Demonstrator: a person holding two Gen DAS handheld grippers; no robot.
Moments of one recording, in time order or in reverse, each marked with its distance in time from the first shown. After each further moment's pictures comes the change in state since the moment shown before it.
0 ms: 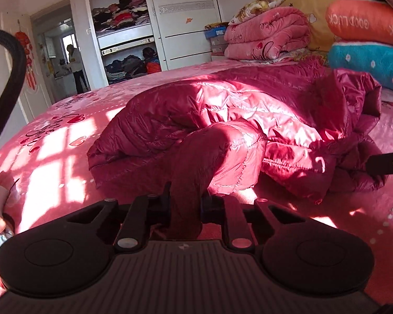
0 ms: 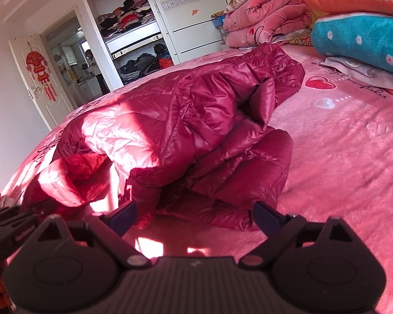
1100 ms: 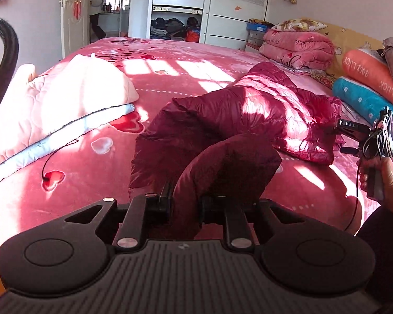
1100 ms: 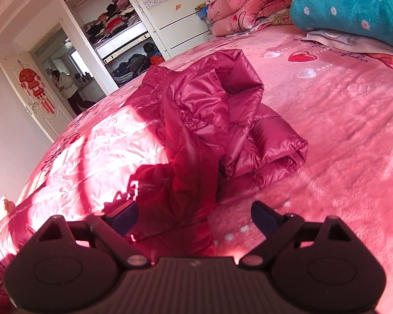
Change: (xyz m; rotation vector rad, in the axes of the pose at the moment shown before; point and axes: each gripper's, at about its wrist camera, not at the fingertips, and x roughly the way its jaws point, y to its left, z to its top) left arm -0.338 0.187 -0.127 -0.278 0.167 -0.044; right arm -0.030 -0.009 -0.020 0.138 0.029 0.011
